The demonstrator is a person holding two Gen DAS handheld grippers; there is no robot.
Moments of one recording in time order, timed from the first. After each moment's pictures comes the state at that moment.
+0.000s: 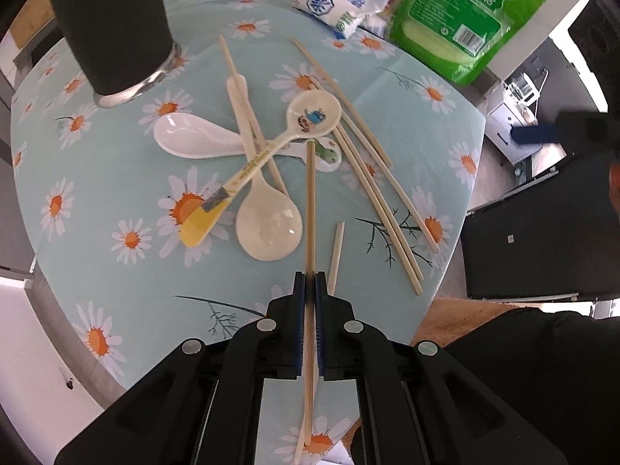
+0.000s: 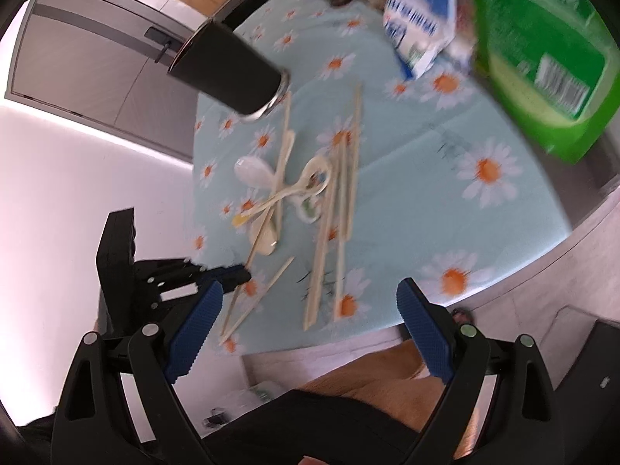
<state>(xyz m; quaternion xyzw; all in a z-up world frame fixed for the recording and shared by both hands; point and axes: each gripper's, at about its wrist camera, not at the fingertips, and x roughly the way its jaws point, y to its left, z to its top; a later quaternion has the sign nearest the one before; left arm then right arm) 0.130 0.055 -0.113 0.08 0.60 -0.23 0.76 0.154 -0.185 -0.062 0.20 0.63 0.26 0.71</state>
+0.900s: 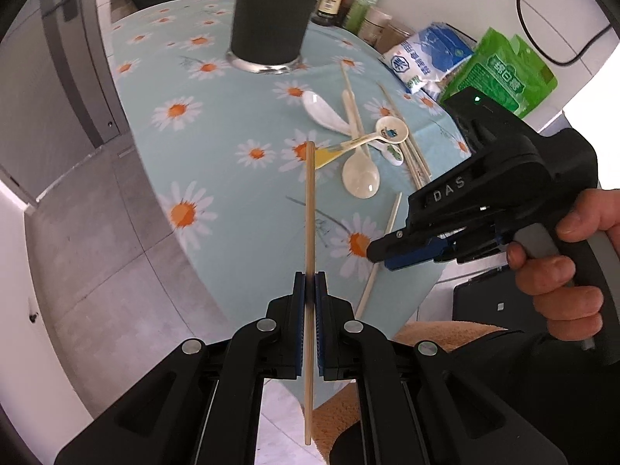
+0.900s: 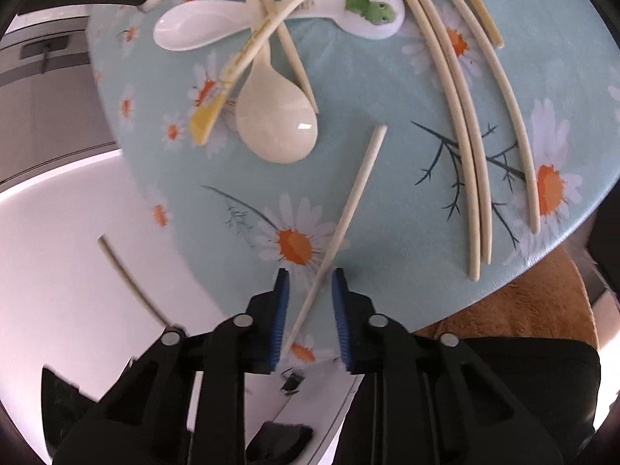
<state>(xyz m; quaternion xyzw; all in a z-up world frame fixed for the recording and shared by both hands) 0.052 0.167 -0.087 -0.05 0.55 -0.15 0.82 0.142 -0.031 -0.147 0.25 0.78 0.09 0.56</state>
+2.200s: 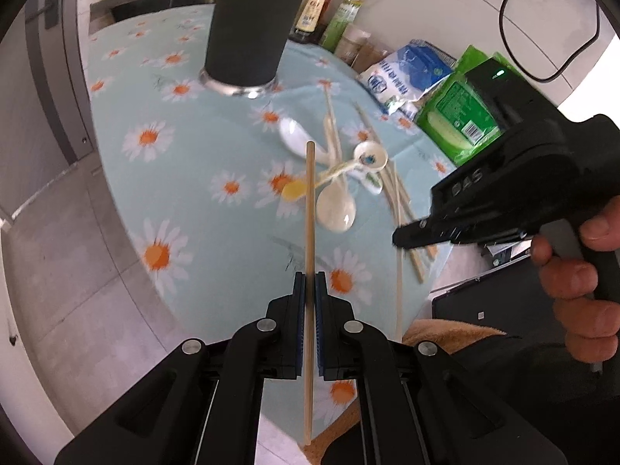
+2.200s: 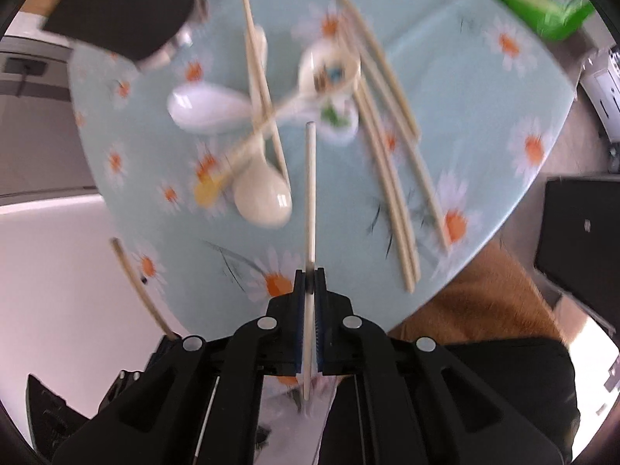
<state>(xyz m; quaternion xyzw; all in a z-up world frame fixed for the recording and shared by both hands) 0.079 0.162 -0.084 -0.07 0.52 -0.21 0.83 0.144 -0.040 -0.078 0.20 0.72 -0.01 0.66</state>
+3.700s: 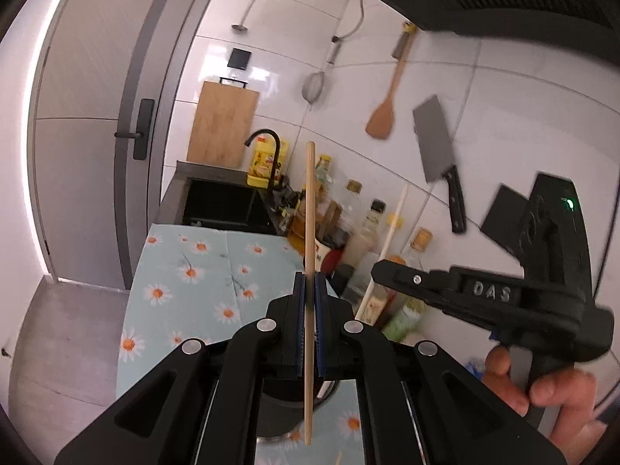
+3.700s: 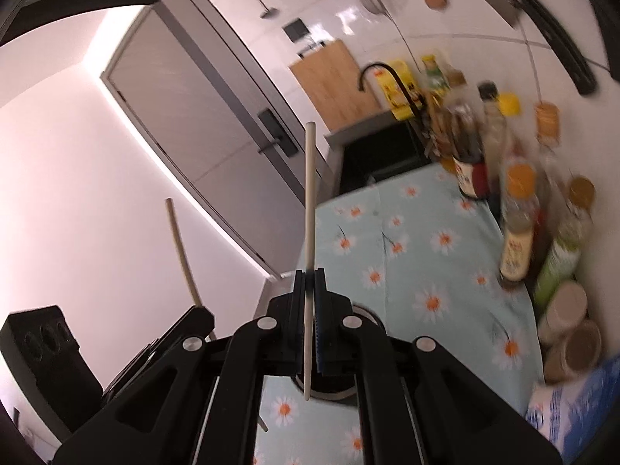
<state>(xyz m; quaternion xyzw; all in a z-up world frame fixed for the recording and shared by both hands) 0.281 0.141 0.089 -0.16 0.20 0.01 0.97 0.413 -0.027 0.119 0.15 0.37 0.40 0.83</state>
